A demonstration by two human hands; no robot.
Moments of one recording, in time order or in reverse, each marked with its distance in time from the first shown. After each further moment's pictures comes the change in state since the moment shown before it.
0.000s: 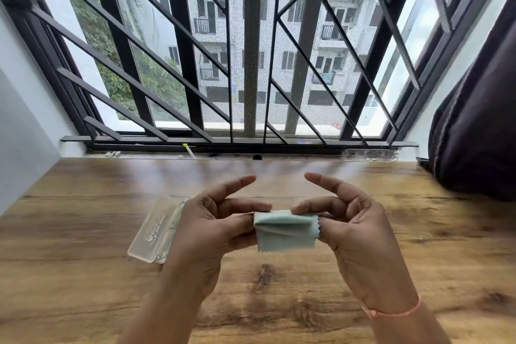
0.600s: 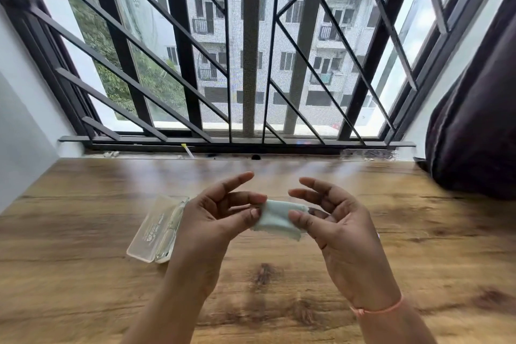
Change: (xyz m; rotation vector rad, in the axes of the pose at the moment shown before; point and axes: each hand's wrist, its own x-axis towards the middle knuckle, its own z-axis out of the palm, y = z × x) left_hand 0.005 -0.012 -0.004 -0.011 0.025 0.154; right_hand 0.007 0.021 0.000 0.056 0.049 0.006
